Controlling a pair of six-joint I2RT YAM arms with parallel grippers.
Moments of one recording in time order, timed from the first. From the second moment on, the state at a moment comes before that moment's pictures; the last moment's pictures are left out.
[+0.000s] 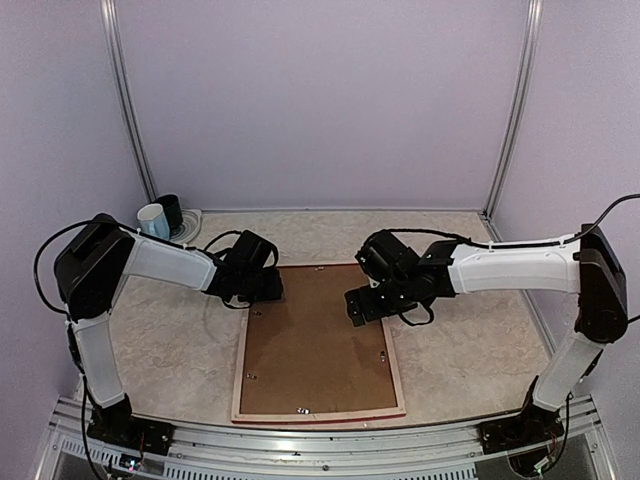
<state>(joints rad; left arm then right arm) -0.67 1.92 1.09 -0.02 -0.16 -0.62 0.94 1.69 1.18 -0.50 0.24 0.52</state>
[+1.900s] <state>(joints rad) -0.67 1.74 0.90 -0.18 -0.25 -0.63 1.02 2.06 1.54 -0.32 -0.03 0.39</state>
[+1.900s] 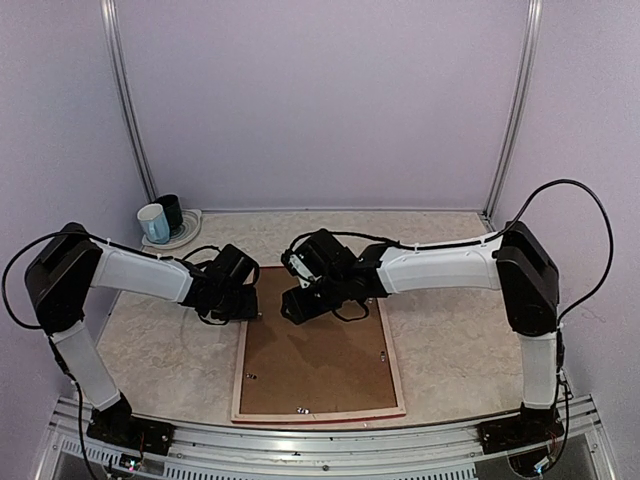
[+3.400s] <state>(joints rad) -0.67 1.73 0.88 -0.16 -0.17 -0.63 1.02 2.21 1.64 -0.37 -0.03 0.41</state>
